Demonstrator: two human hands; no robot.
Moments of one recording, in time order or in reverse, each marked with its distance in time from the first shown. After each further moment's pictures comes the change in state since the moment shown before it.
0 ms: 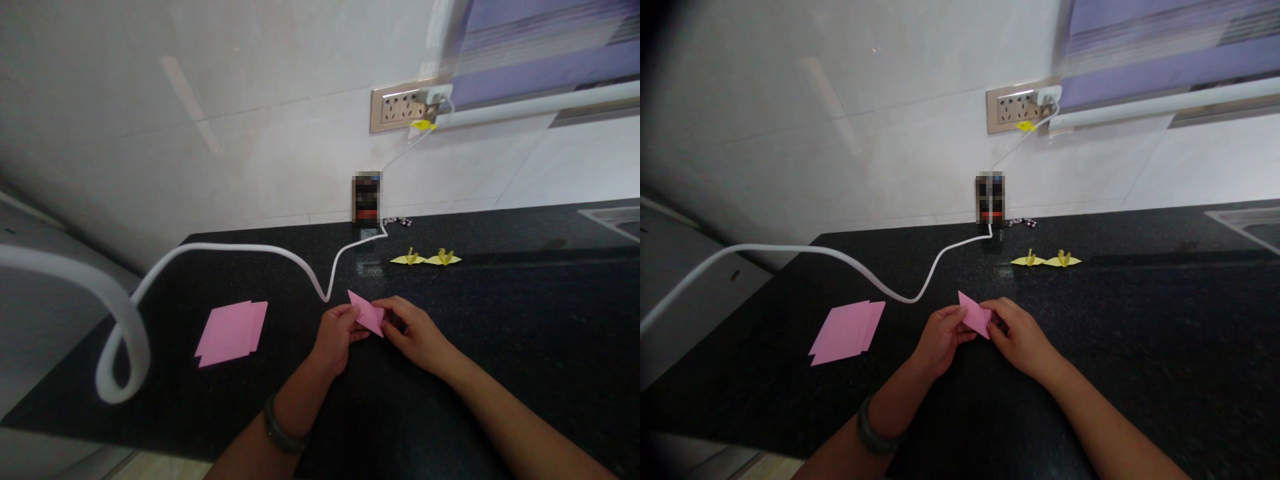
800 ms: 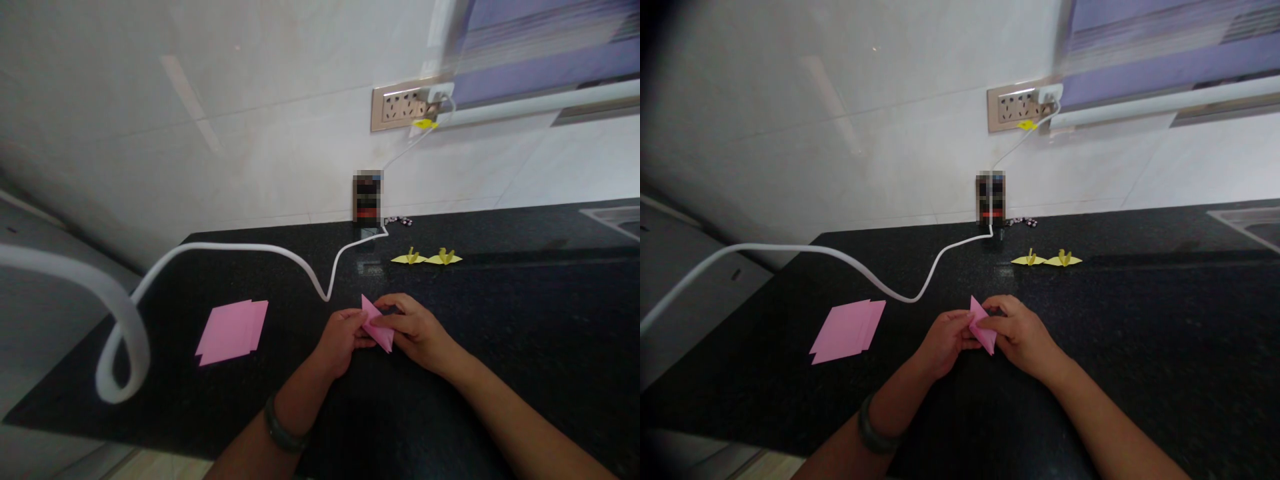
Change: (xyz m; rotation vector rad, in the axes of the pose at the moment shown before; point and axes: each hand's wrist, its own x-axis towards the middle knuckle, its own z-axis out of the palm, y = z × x) left_hand -0.002 -0.001 0.001 0.055 -0.119 -0.114; right_hand -0.001 0.007 -0.007 -0.180 -0.059 -0.277
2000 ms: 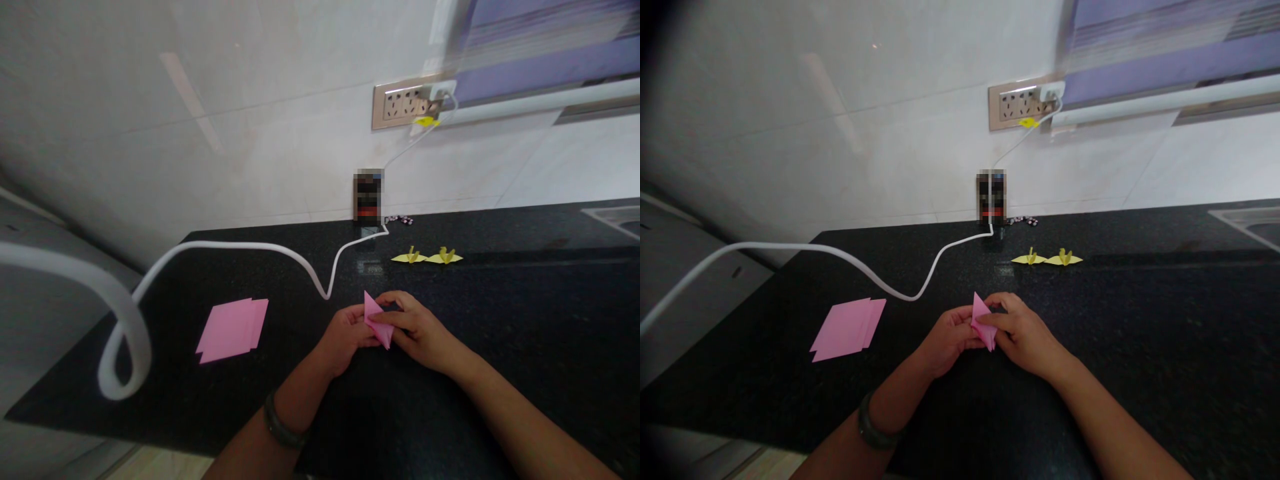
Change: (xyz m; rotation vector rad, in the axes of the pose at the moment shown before) left_hand -0.006 0.006 0.003 0.028 -0.204 0.048; right_hand 0.002 -0.003 -0.007 -0.025 -0.051 0.022
